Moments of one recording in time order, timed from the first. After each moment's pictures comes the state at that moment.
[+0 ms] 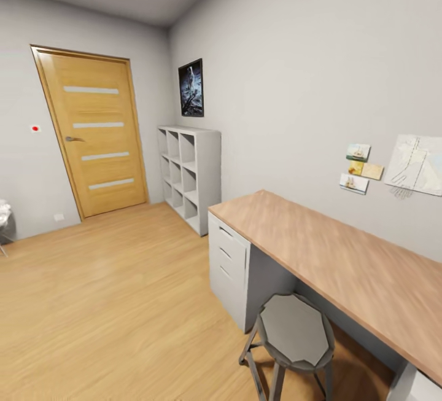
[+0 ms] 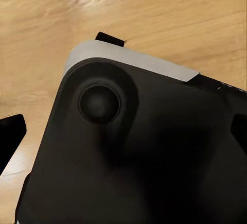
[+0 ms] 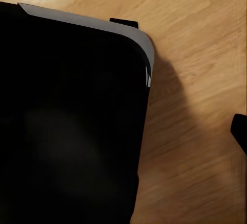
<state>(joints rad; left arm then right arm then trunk) 0.00 -0.02 0.08 -0.07 0.28 -0.09 0.01 0.00 -0.03 0.00 0.00 0.13 -0.12 -0.01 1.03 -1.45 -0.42</state>
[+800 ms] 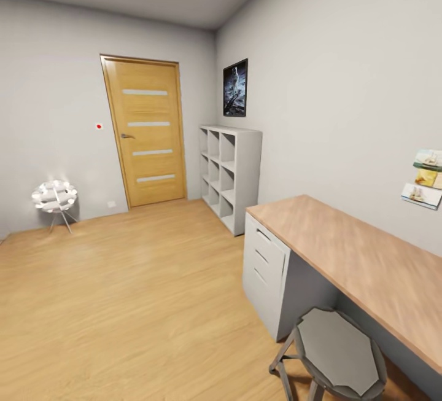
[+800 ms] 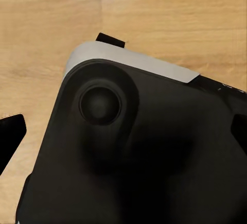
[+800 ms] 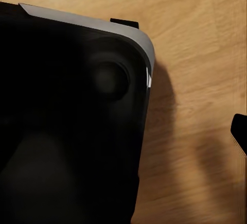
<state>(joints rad) 0.00 -0.02 0.08 -0.07 0.28 -0.09 0.01 0.00 -0.03 0.00 0.00 0.13 -0.12 -0.01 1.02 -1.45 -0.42</state>
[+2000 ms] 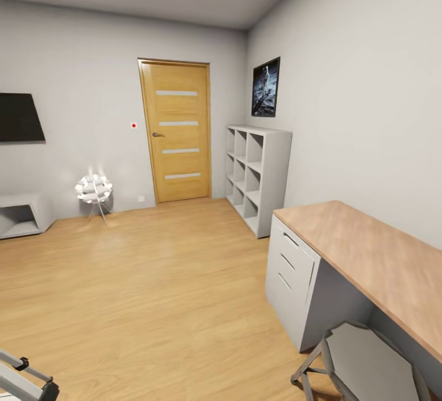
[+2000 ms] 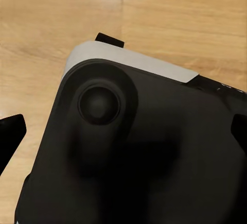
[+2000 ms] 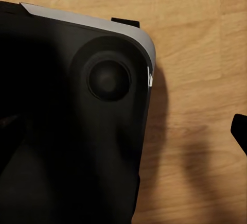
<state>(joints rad) 0.00 -0.02 0.08 -0.07 0.28 -0.09 0.01 0.00 -0.03 0.00 0.00 0.13 -0.12 -0.01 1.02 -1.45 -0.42</state>
